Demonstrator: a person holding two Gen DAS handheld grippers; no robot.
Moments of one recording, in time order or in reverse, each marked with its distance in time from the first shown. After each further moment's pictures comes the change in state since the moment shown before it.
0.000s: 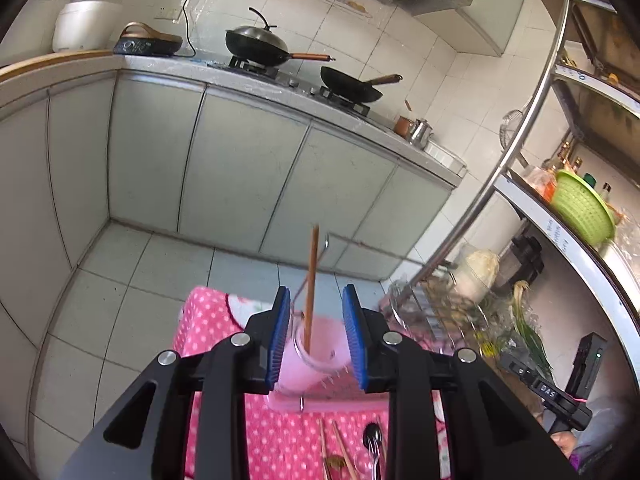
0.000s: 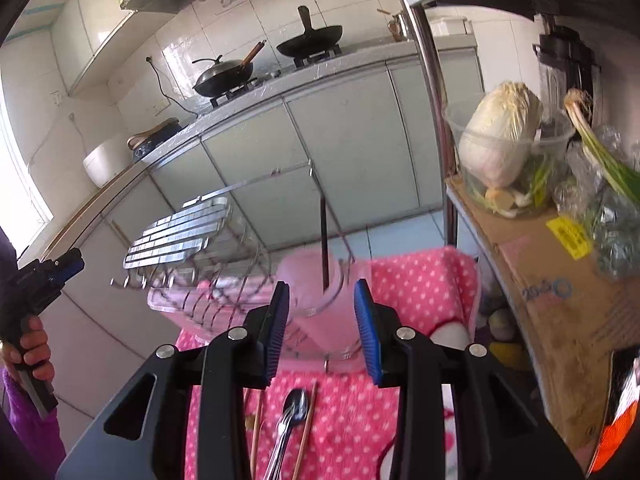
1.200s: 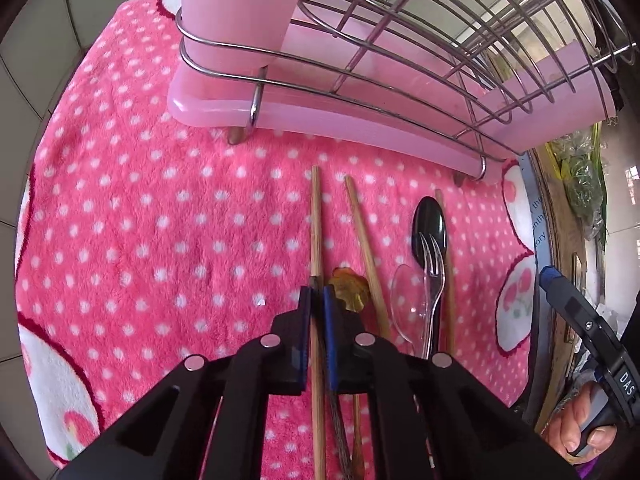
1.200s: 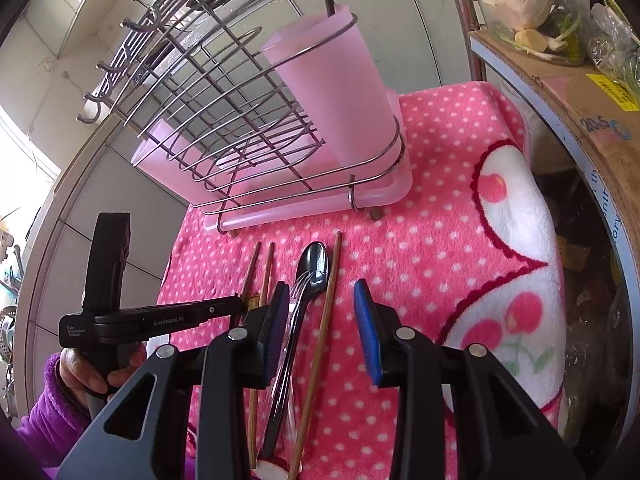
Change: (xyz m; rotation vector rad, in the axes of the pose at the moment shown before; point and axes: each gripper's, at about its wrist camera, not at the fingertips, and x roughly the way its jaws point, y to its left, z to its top) left arm 0.172 -0.020 -0.207 -0.019 0.742 0.093; right arm 0.056 -0.002 -0.111 0.072 0.329 0.087
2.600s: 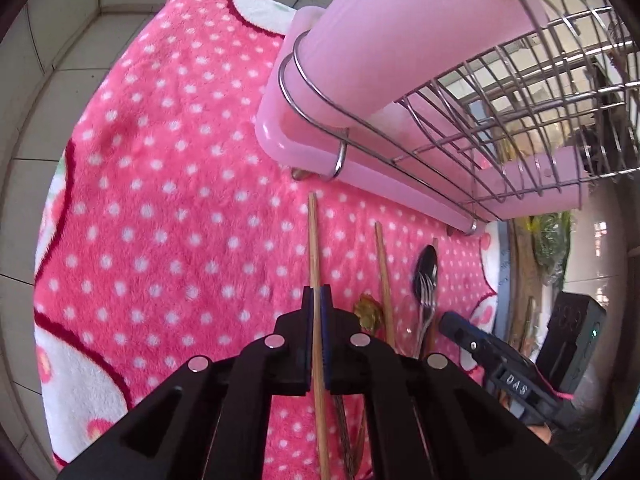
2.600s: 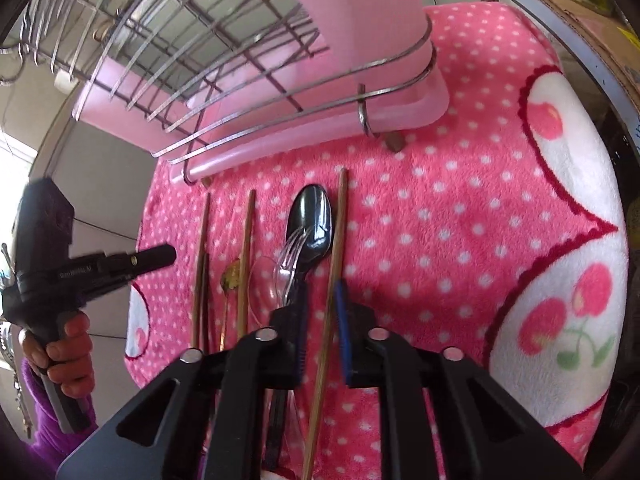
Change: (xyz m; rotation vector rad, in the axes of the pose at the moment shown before) left arm -0.049 0.087 0.019 -0.166 -0.018 -0.137; right arm 0.082 0.013 -0.007 0.044 0.246 -0.043
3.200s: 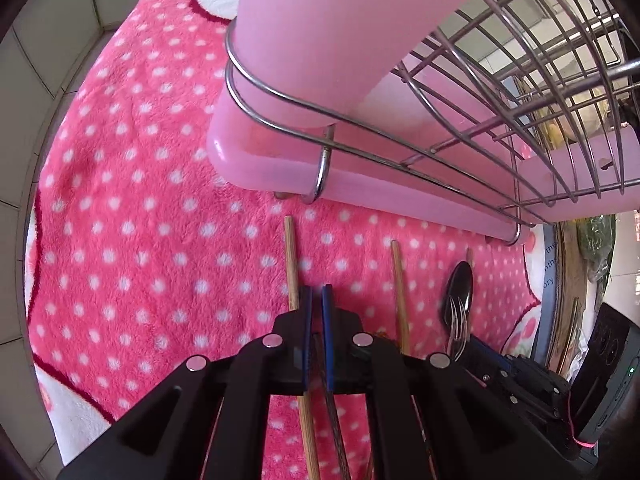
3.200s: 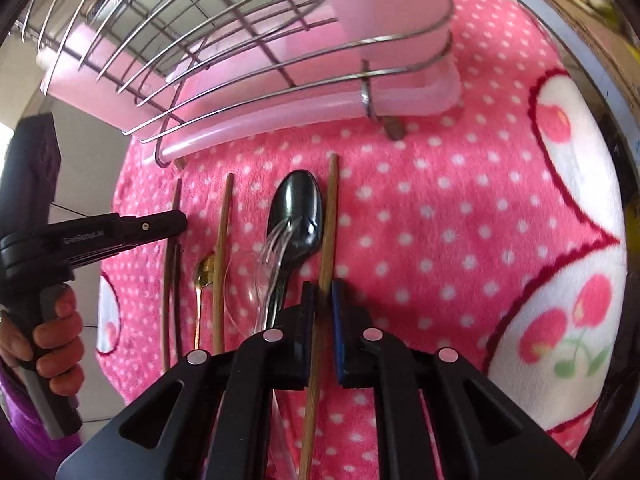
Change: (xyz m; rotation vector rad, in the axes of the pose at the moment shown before) left arm 0.041 -0.034 0.018 0.062 0.040 0.160; right arm 0.019 0.014 0.004 -0.043 0.051 -0.114
